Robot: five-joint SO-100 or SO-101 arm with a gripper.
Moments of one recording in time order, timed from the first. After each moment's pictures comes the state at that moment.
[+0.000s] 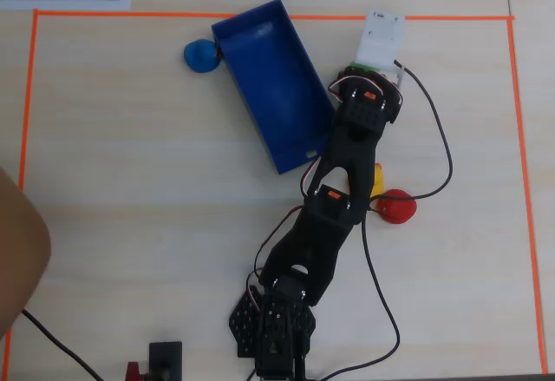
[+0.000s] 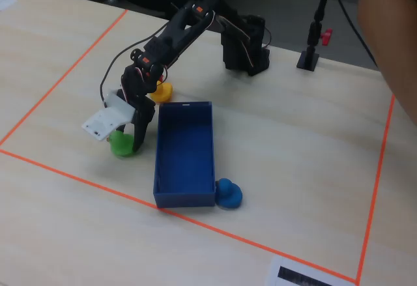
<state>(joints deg) 28.3 56.1 71.6 37.8 -96.9</state>
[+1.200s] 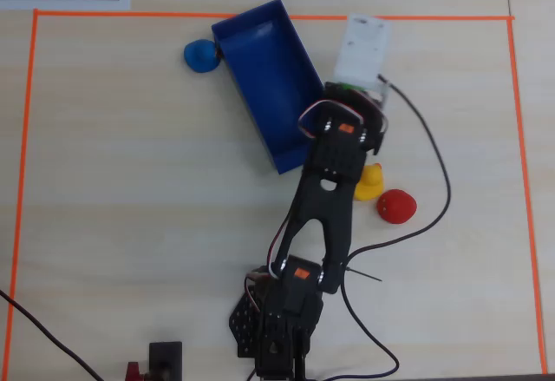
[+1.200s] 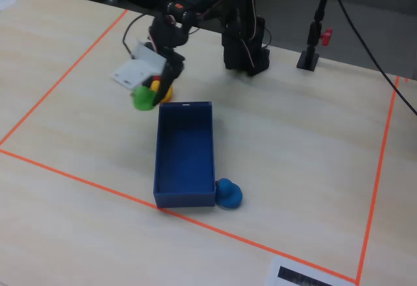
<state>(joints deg) 20.6 101.5 101.1 51.9 -91.8</state>
